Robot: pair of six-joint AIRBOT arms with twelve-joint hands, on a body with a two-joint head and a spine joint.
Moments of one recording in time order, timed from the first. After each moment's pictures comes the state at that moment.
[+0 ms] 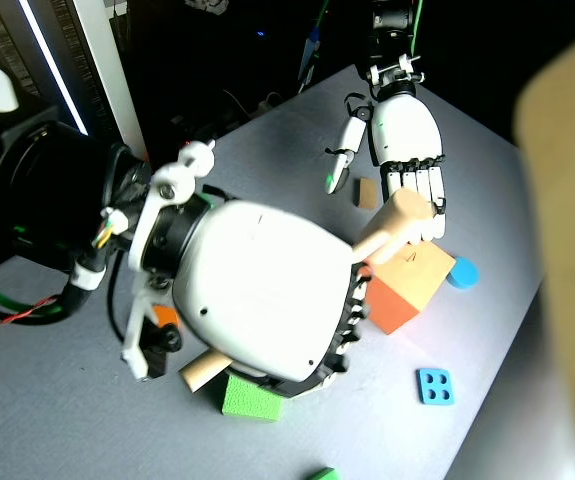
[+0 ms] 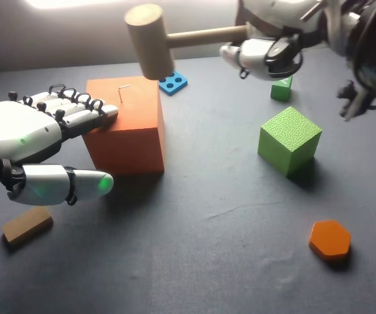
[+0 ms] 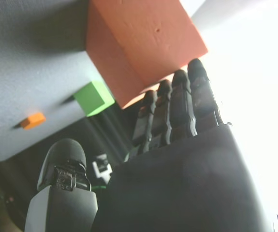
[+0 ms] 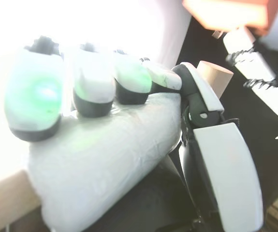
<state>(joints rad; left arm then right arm) 0.74 -0.88 1.13 0.05 -0.63 0.77 -0.12 -1.20 1.03 -2.03 -0.53 0.94</state>
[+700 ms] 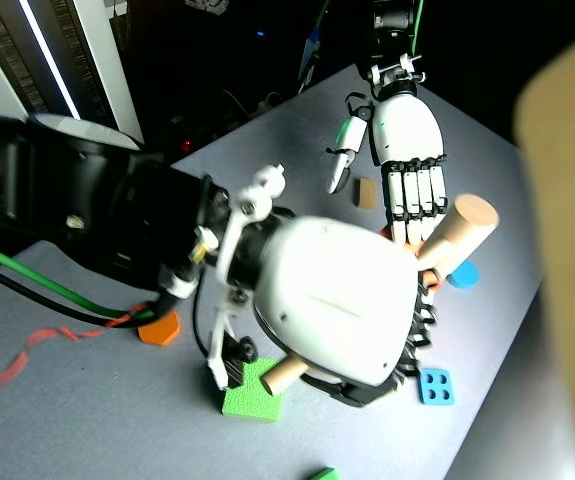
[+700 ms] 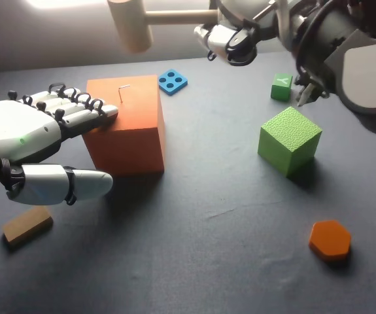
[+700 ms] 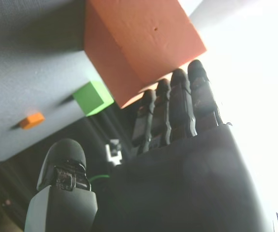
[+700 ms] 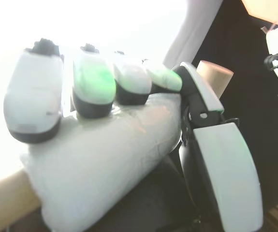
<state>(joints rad) 0.74 -0.88 1.13 0.06 -0.63 0.77 -0.18 -1.40 1.26 -2.18 -0.64 1.13</state>
